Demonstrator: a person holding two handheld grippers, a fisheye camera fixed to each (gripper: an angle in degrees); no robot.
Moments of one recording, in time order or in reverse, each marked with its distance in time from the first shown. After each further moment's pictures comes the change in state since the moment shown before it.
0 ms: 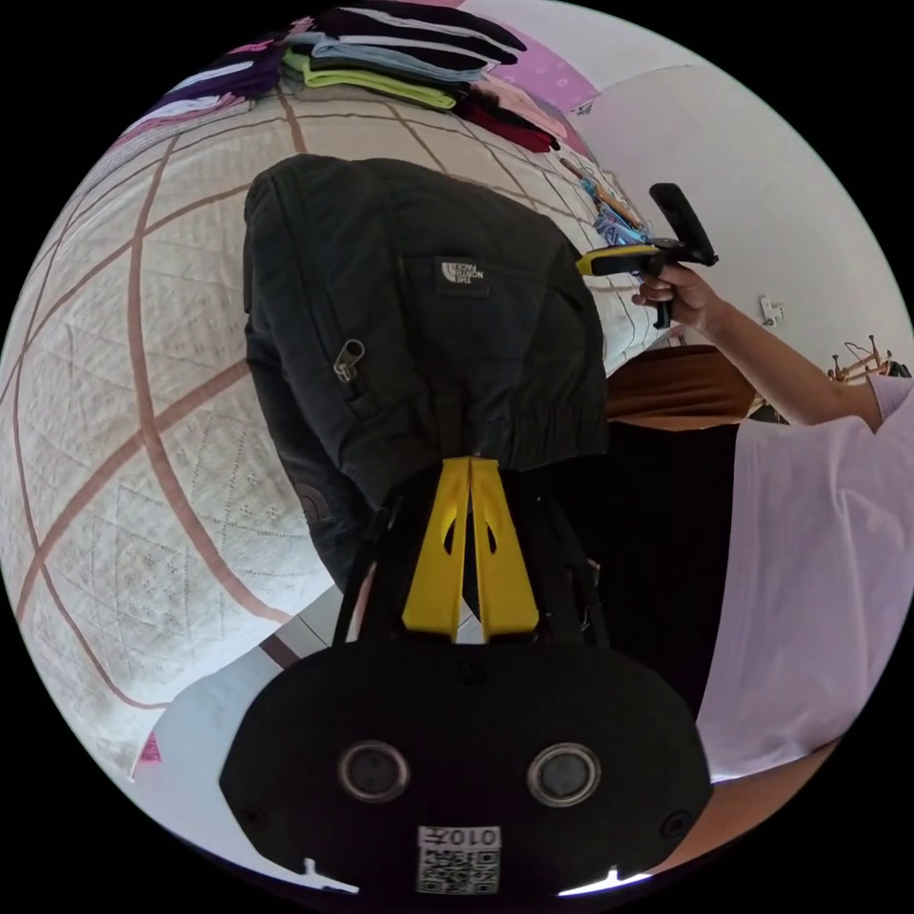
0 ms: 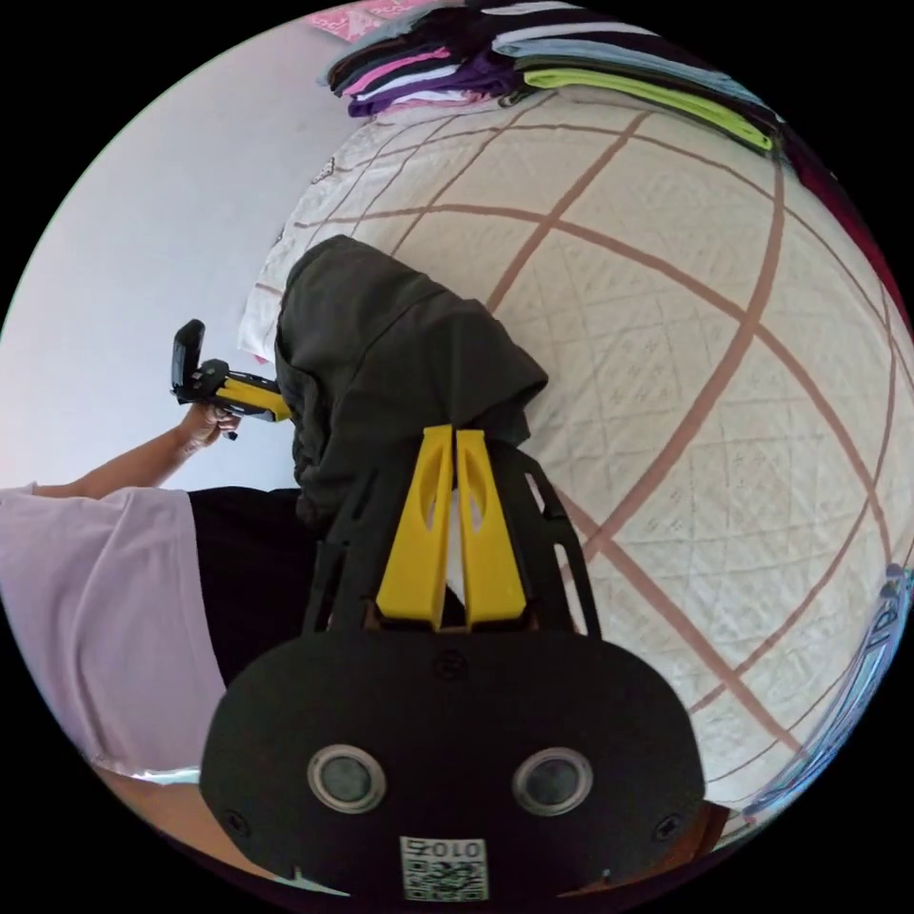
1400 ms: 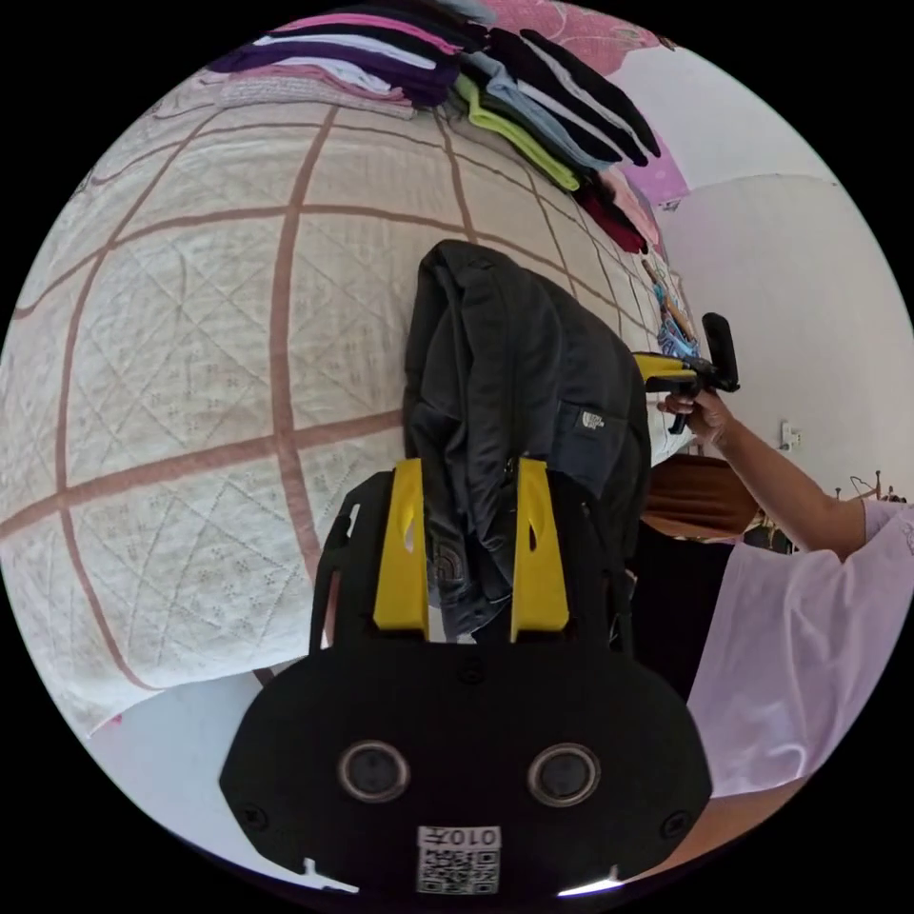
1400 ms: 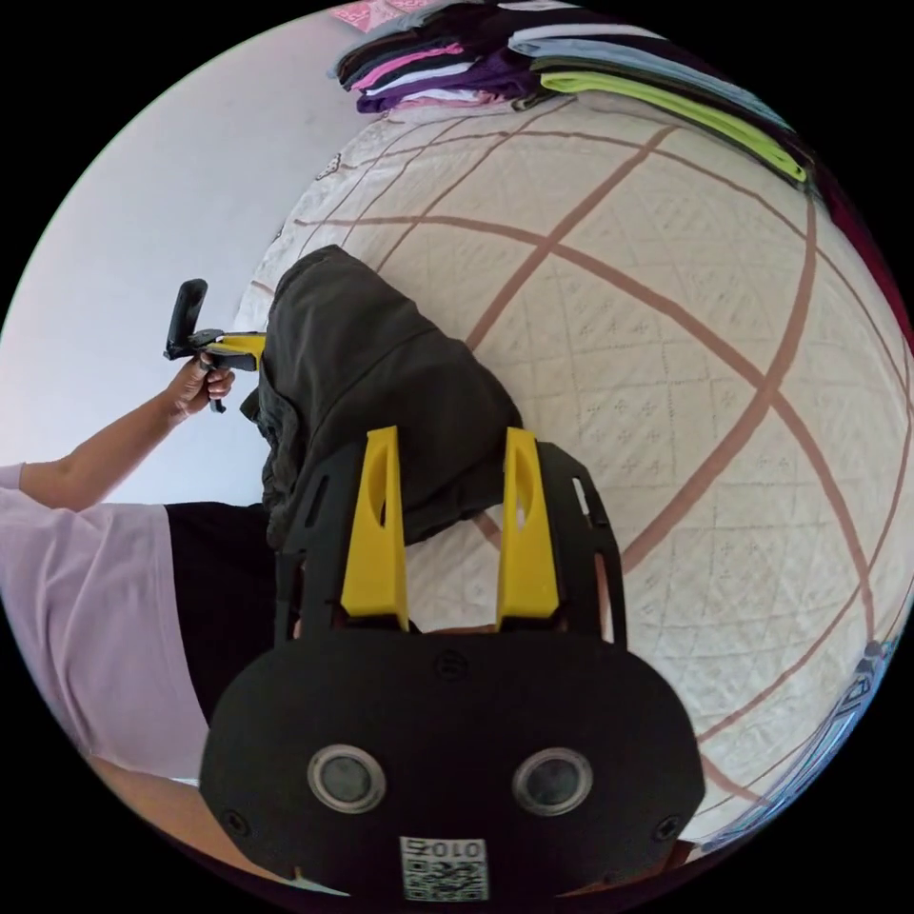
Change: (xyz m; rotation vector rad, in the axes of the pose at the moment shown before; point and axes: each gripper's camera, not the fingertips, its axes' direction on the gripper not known) left arm -0.061 -0.078 -0.029 0.152 0.001 -0.278; right arm 0.041 0.034 -0.009 0.021 0.000 -0.056
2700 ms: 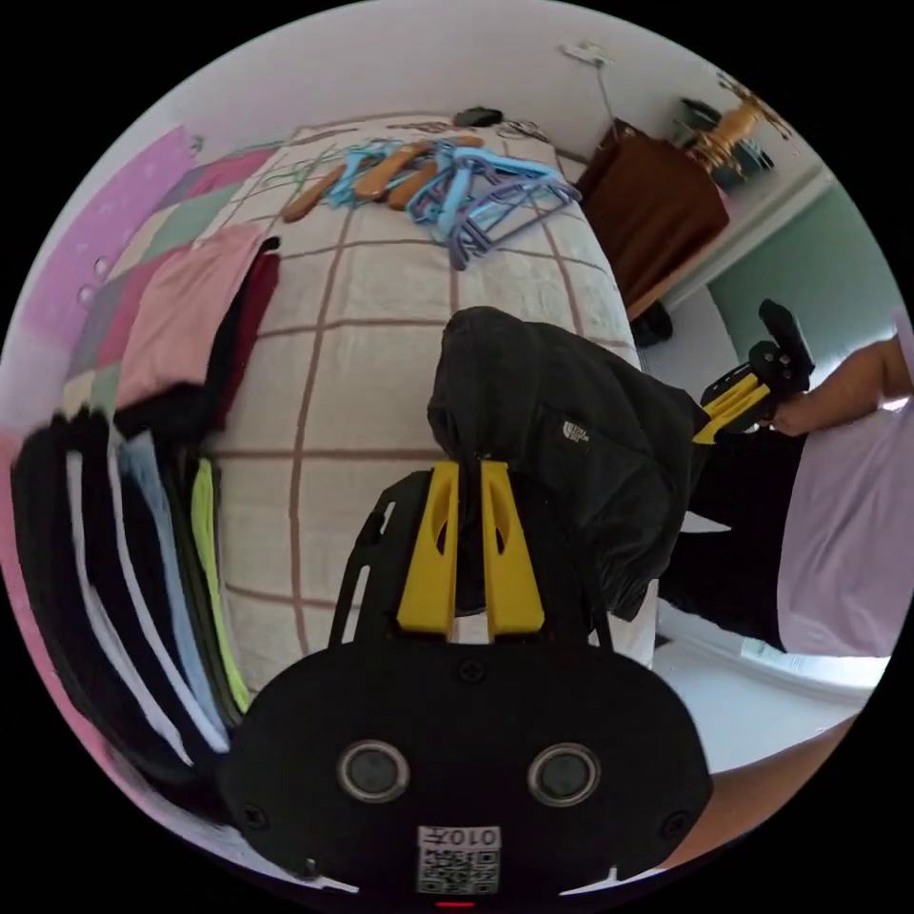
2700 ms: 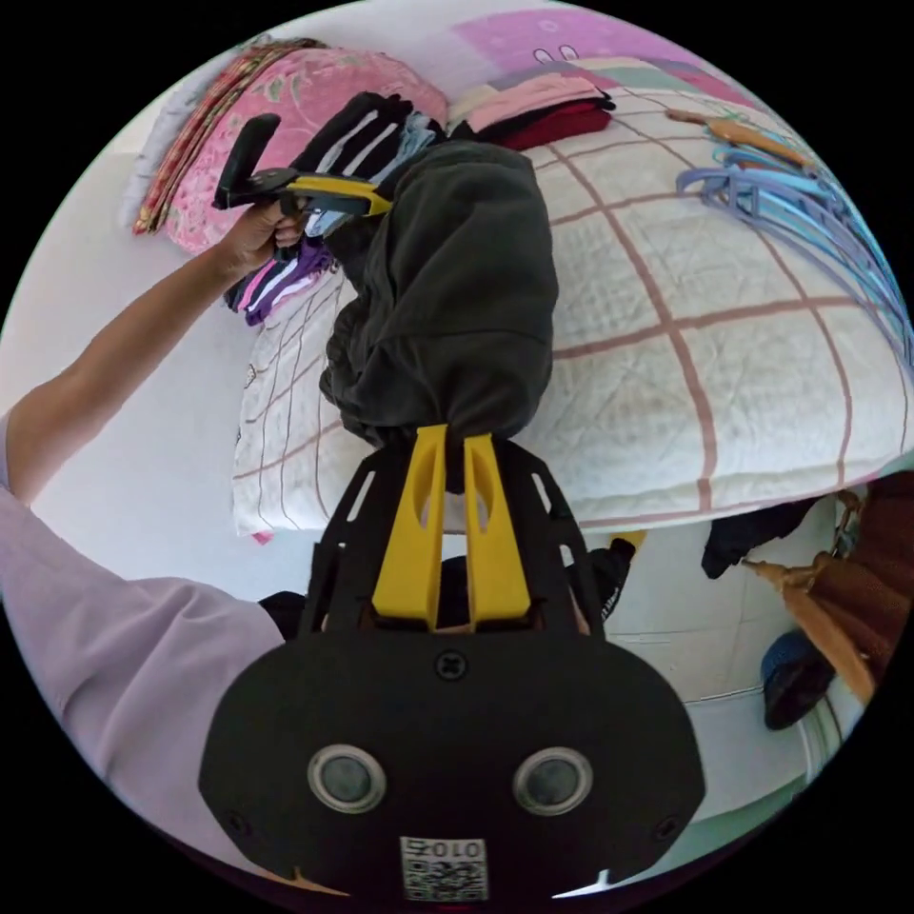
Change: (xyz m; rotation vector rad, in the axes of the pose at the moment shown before) left arm 0.501 -0.429 0.115 -0.356 -0.270 1.302; right arm -0.067 0.259 -0.082 0.498 -0.010 0.671
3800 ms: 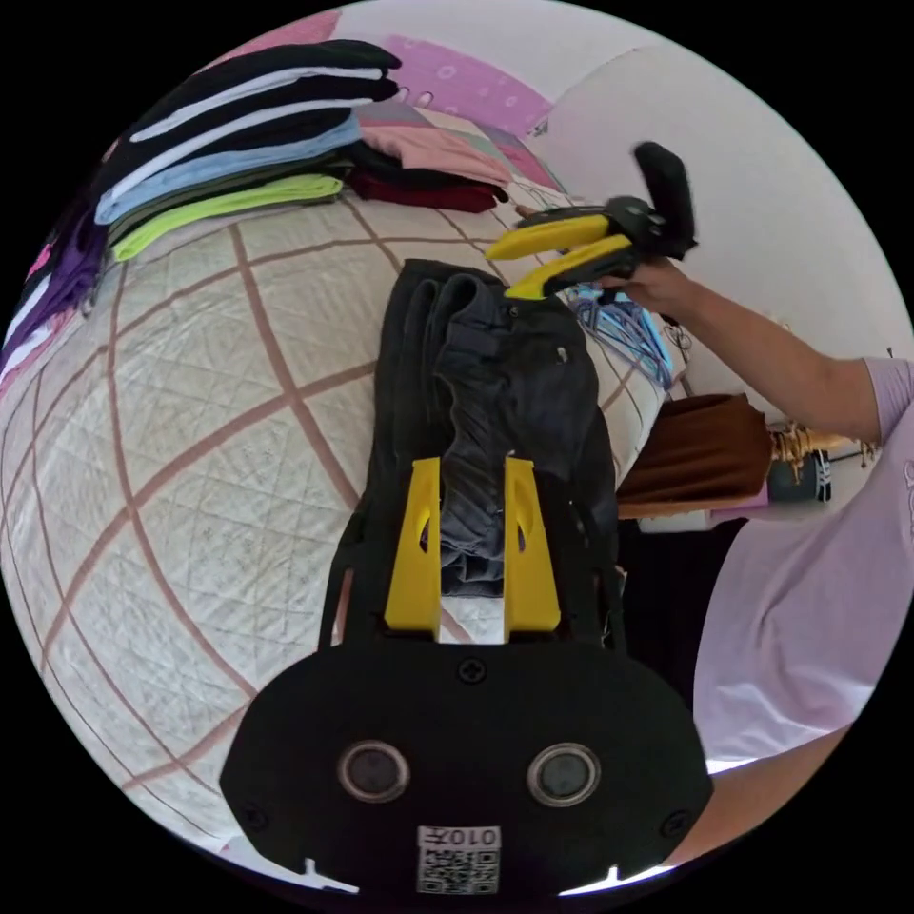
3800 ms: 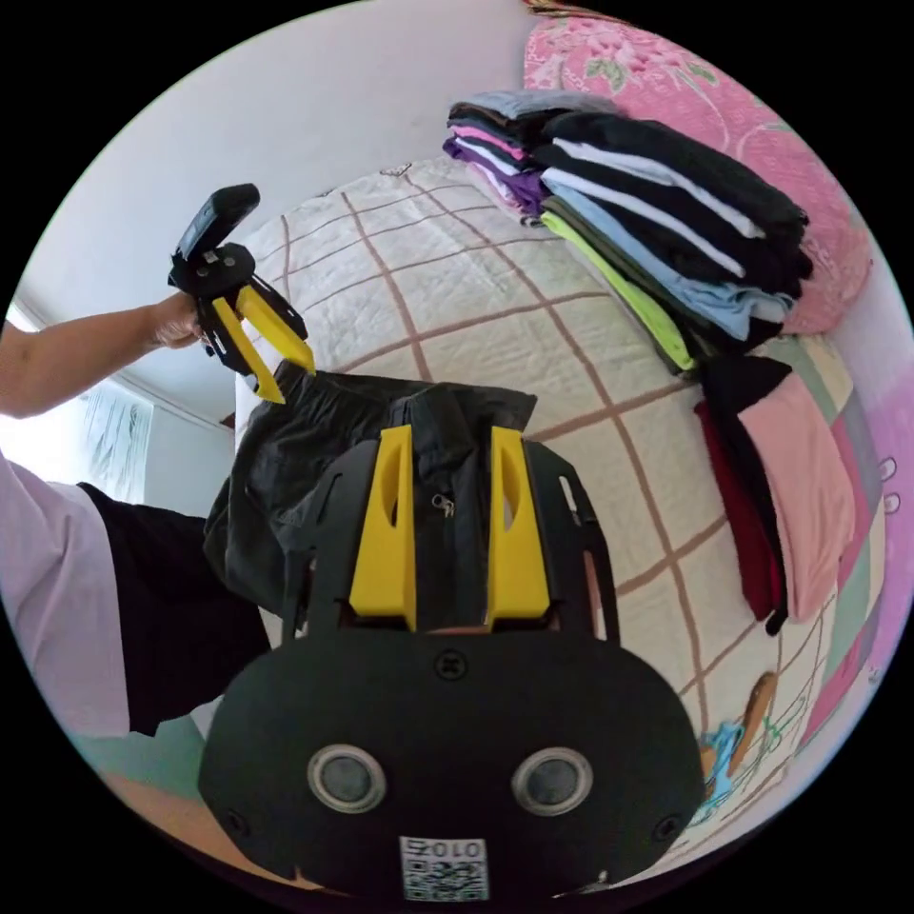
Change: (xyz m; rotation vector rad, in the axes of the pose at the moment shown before) left arm 0.133 0.112 0.053 0.352 0.165 -0.915; right arm -0.147 -0.268 0.049 -0.338 0.201 -1.240
